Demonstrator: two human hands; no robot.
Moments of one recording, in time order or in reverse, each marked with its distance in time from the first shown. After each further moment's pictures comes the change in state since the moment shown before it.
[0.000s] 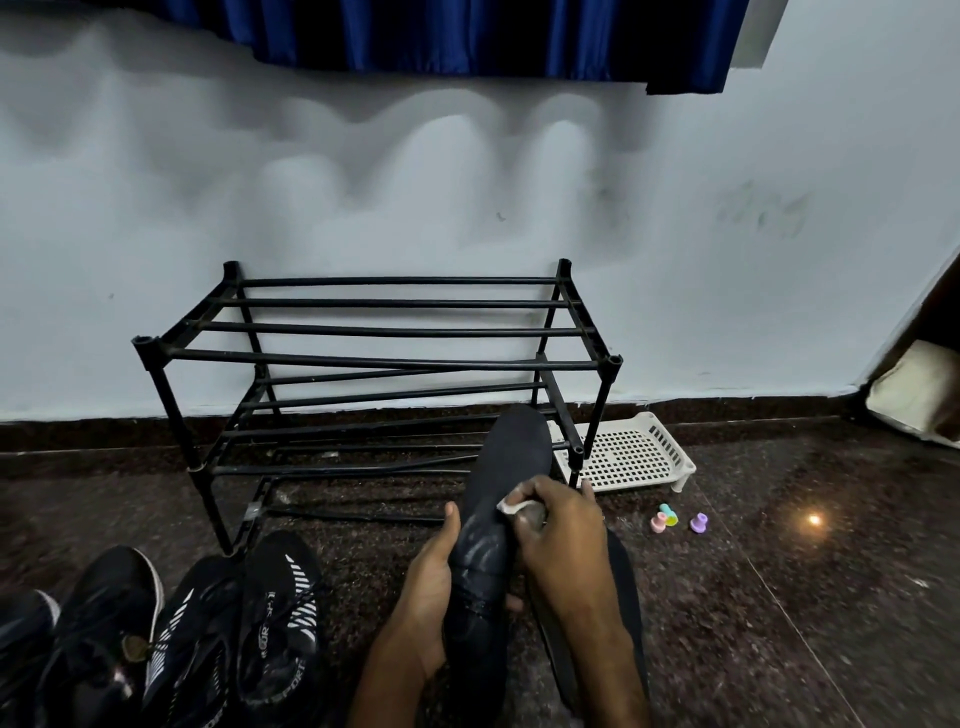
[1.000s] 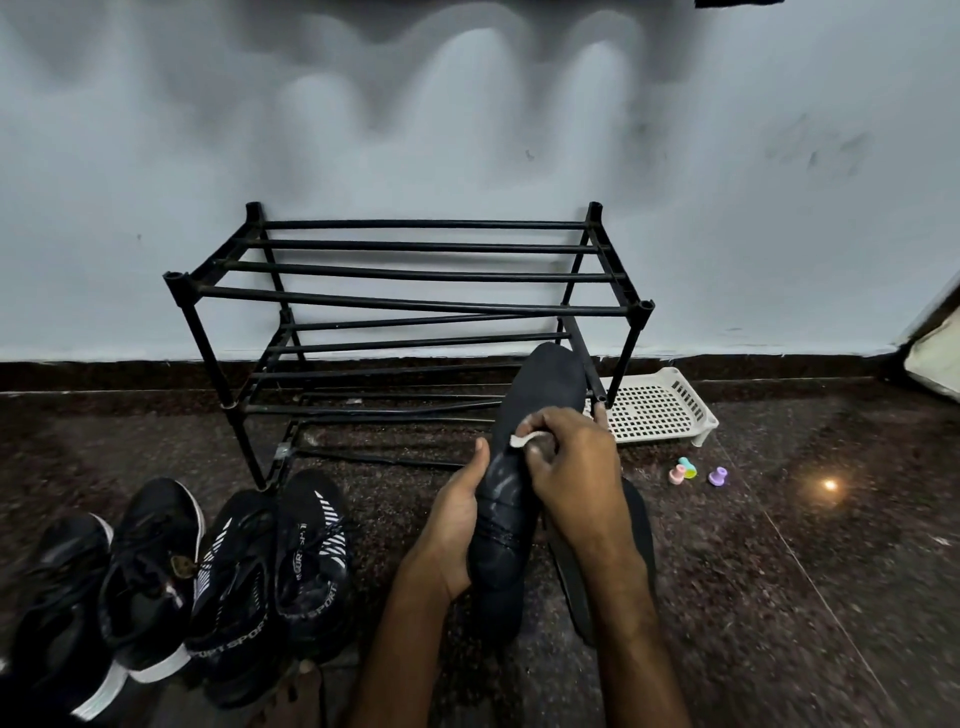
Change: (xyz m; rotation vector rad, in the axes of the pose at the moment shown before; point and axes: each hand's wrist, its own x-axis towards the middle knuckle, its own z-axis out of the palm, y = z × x) left_hand -0.013 0.002 0.003 -0.040 -0.173 -0.005; right_hand 0.002 -0.016 0.001 -0.059 0.000 -0.109
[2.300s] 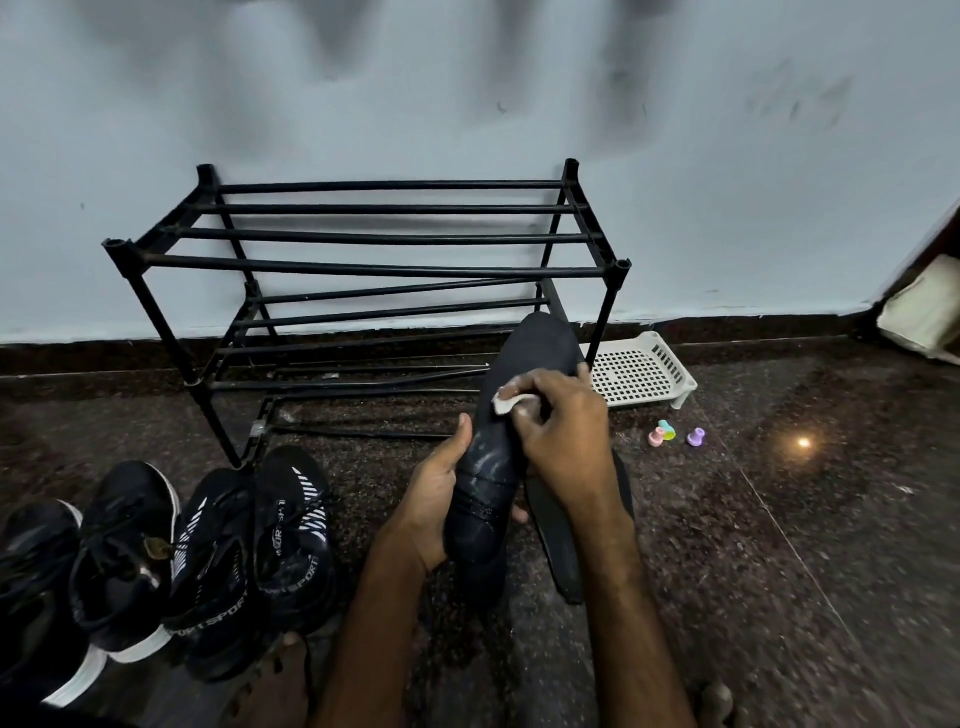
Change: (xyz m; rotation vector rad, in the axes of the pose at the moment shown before) left_hand -0.003 -0.004 0.003 0.030 -0.131 -0.036; right_hand 0.001 0.014 -0.005 0.129 0.044 -0.005
